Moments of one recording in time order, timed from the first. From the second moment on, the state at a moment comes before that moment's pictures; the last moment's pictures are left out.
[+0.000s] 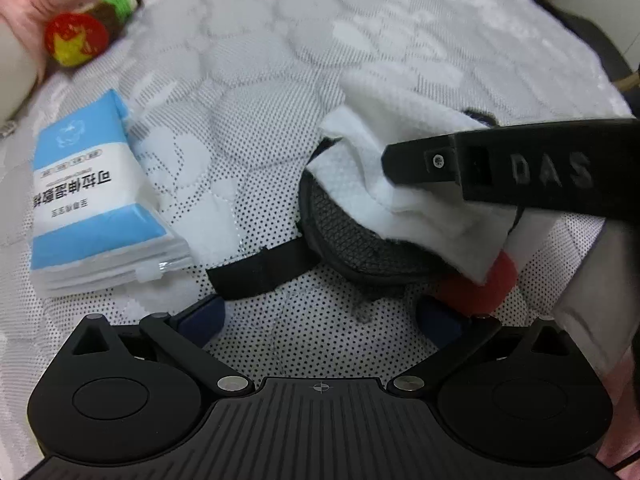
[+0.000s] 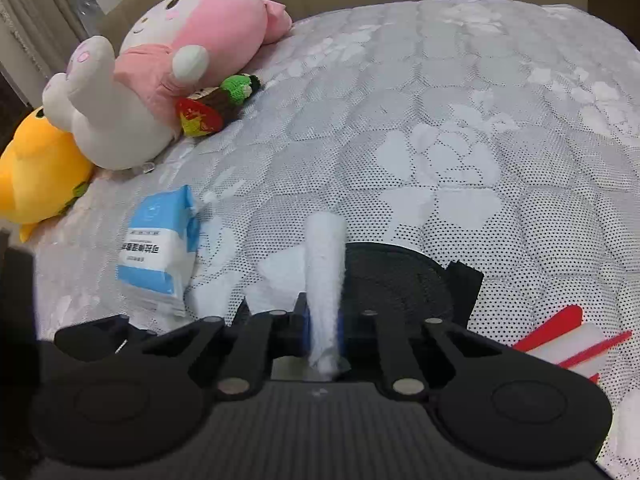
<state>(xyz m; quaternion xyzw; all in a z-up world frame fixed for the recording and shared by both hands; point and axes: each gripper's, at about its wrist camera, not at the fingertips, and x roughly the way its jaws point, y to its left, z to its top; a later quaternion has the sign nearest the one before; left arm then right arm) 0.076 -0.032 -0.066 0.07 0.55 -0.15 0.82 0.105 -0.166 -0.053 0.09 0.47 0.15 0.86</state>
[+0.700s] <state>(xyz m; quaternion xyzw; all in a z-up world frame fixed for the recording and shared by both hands) 0.037 -0.040 -0.034 0.12 0.52 -0.20 0.82 0.071 -0.183 -0.040 0.14 0.52 0.17 0.83</state>
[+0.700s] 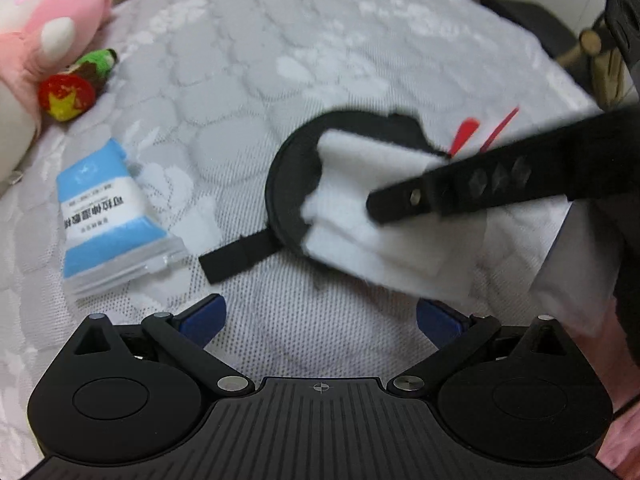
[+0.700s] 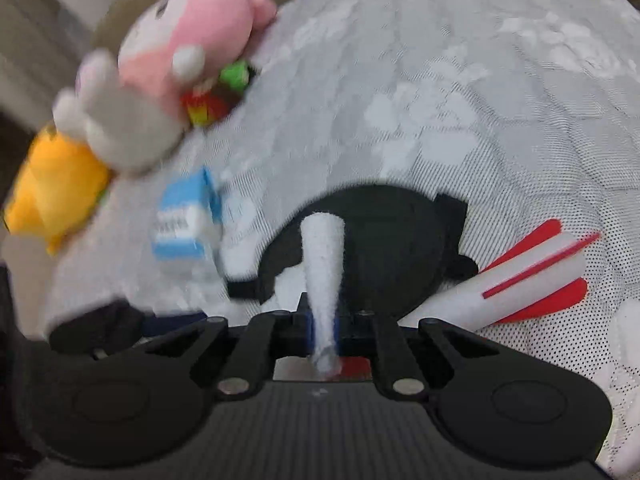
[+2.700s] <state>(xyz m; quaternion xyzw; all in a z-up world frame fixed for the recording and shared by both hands) 0.070 -0.155 -0.033 0.39 0.34 -0.16 0.84 0.093 -0.320 -0.043 0.37 0.44 0.10 0.81</state>
